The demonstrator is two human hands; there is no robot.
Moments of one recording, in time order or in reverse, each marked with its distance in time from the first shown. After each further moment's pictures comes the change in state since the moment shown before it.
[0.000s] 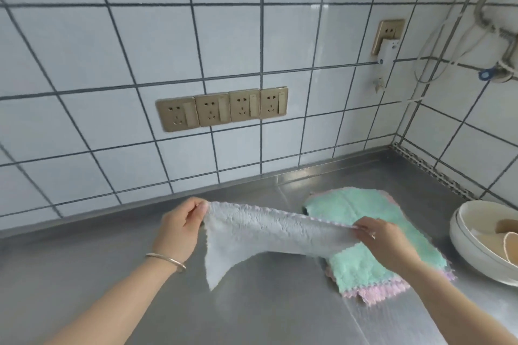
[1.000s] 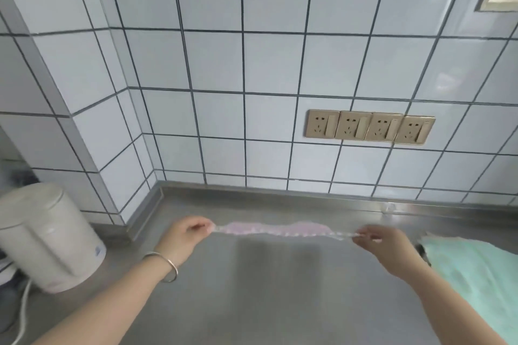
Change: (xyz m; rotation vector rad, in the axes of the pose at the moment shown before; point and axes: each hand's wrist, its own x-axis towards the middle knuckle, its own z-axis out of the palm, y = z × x) left_hand -0.096 -0.090 -0.232 0.036 0.109 -0.415; right_hand -0.027 -0.233 0.062 0.377 -0.196 -0.248
